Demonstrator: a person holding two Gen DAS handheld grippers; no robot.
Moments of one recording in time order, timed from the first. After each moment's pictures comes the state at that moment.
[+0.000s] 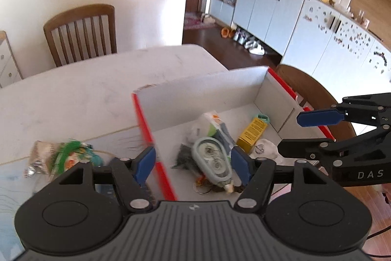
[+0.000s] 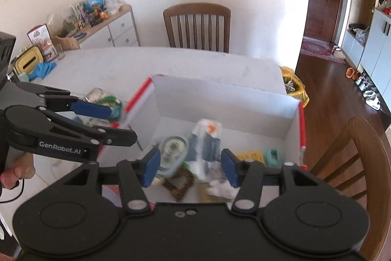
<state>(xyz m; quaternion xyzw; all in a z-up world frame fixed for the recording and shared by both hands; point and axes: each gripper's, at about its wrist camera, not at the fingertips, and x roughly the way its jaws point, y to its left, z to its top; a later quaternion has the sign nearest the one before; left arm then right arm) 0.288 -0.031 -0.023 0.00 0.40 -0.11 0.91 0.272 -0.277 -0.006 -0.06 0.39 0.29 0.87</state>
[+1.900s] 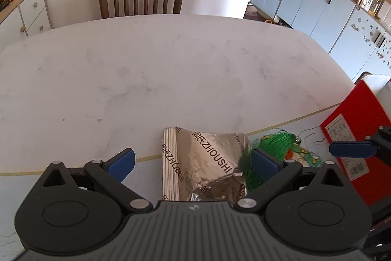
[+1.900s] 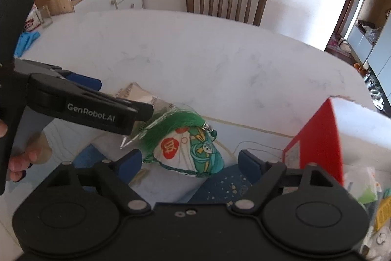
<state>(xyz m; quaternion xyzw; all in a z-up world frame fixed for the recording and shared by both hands) 0.381 0.223 -0.148 -0.05 0.45 -0.05 0.89 0.321 0.003 -0.108 -0.12 0.45 0.24 0.85</state>
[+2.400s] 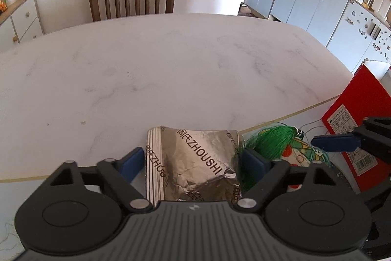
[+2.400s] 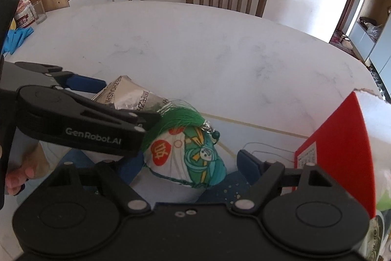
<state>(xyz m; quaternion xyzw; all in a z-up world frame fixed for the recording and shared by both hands) 0.379 0.208 -0.167 -0.03 0.43 -0.07 0.90 0.333 0.009 -0.129 -0.12 0.45 0.24 0.85</state>
